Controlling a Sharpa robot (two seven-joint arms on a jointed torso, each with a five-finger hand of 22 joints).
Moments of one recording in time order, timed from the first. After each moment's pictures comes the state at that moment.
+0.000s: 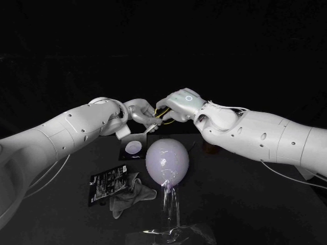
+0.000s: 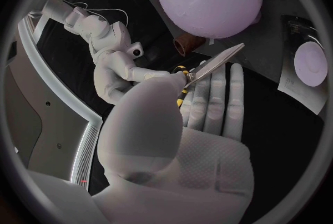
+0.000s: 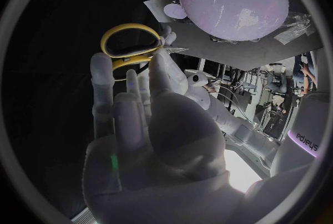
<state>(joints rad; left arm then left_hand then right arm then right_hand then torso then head) 1.36 -0.34 -0.08 0.72 -0.78 0.26 0.15 1.49 -0.05 0.50 0.29 0.04 0.96 0.16 0.36 0.48 1.33 0.11 0.07 0.07 1.13 0.07 0.23 0.43 0.17 0.87 0.25 0.39 0.16 1.38 -0.46 -0.17 1.13 -1.81 -0.58 0.04 1.37 0.28 -0.42 -0.29 0.05 0.86 0.06 0.08 0.51 1.00 0.04 0.06 0.07 1.47 -0.03 1.42 1.16 0.15 1.16 0.07 0.71 0.95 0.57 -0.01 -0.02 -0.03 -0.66</state>
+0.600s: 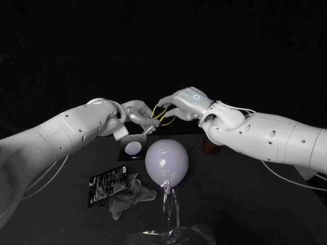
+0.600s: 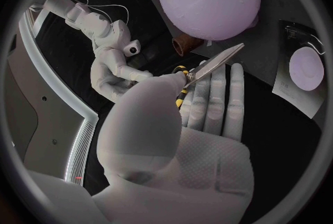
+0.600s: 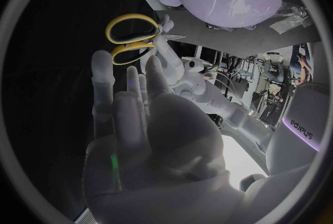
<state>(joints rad) 1.36 -0.36 -0.08 0.72 -0.75 0.28 0.12 1.47 -0.06 0.52 0.28 0.04 0.96 0.16 0.37 0.49 1.33 0.11 0.07 0.07 1.14 0.07 0.23 0.43 0.16 0.87 0.24 0.40 0.17 1.39 -0.53 -0.17 1.16 -1.60 -0.71 0.20 1.41 0.29 -0.40 -0.29 0.05 0.89 0.10 0.07 0.45 1.12 0.06 0.08 0.06 1.44 0.00 1.33 1.00 0.16 1.13 0.08 0.59 0.88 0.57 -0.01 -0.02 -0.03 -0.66</state>
